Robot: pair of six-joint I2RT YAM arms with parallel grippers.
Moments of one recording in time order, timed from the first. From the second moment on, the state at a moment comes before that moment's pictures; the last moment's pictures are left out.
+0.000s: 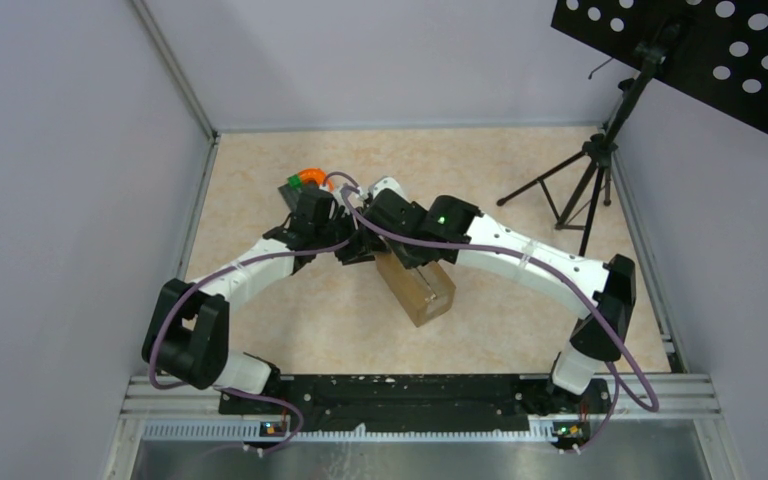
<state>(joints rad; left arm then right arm) -0.41 1.44 0.85 -0.15 0.48 -0.74 1.09 1.69 1.73 -1.11 0.46 0.31</state>
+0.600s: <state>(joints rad) -0.41 1.43 0.85 -0.15 0.48 -0.77 1.09 1.69 1.71 -1.12 0.42 0.31</state>
